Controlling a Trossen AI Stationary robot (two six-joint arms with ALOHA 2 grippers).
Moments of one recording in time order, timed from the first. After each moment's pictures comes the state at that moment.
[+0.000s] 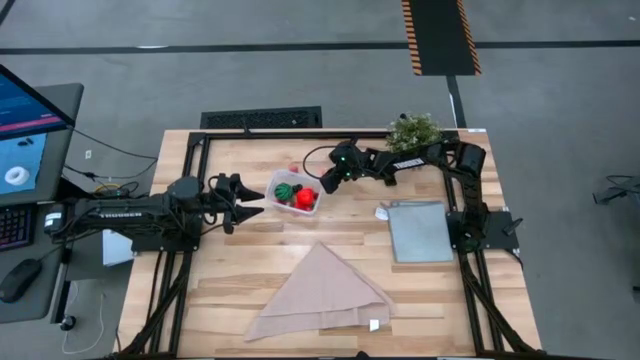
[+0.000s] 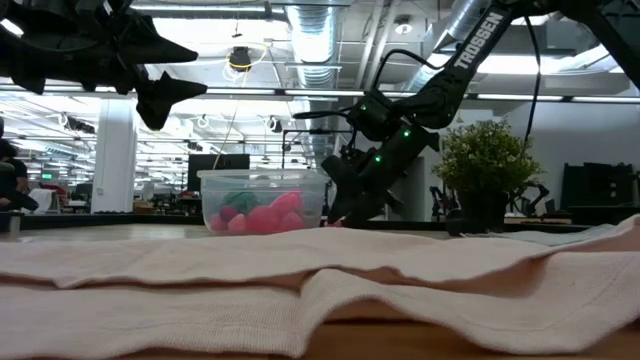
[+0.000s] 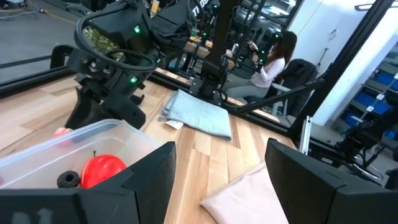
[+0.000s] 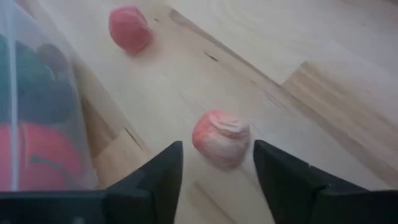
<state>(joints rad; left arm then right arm) 0.21 0.54 0.16 0.35 0.18 -0.39 -0.42 2.00 1.08 0.10 -0.03 0.34</state>
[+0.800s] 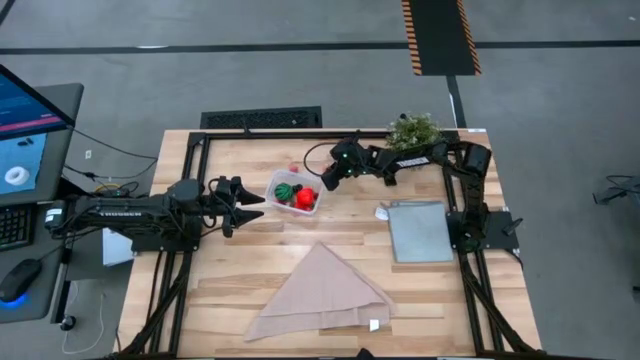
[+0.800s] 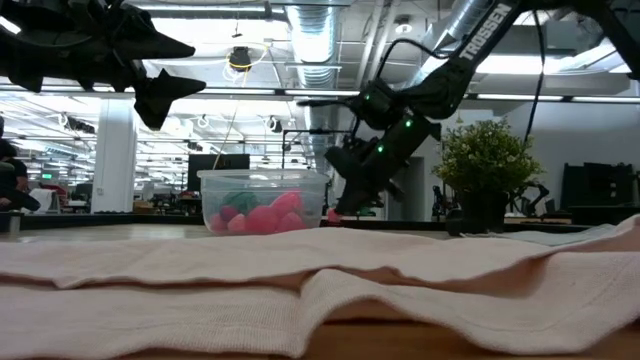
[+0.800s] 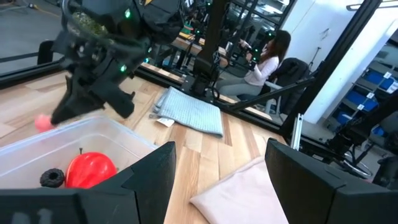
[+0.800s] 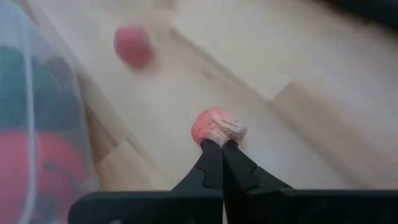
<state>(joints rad) 0.16 0.54 0.16 0.36 0.15 -0.41 -0.43 1.96 1.08 0.09 0.00 0.30</state>
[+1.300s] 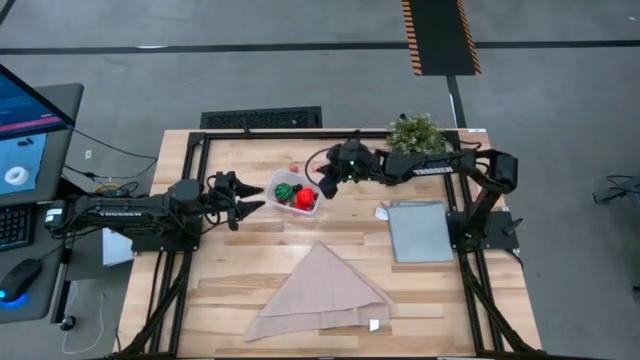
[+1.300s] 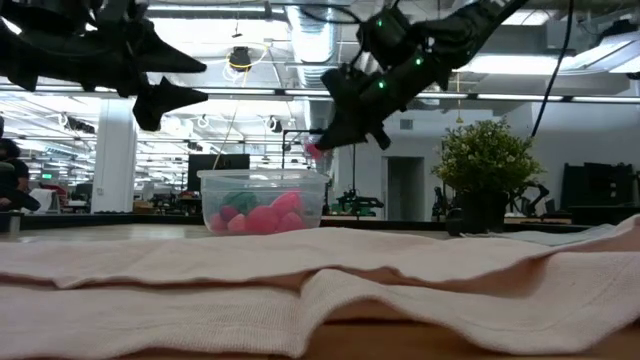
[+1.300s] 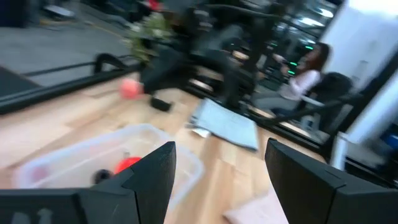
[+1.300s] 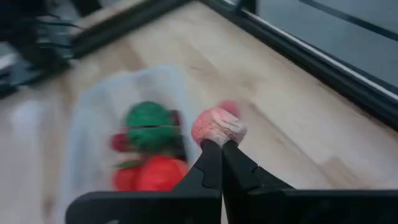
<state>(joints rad) 0.16 0.54 0.16 0.35 -0.01 -0.41 -0.29 1.74 1.08 0.07 0.05 0.24</state>
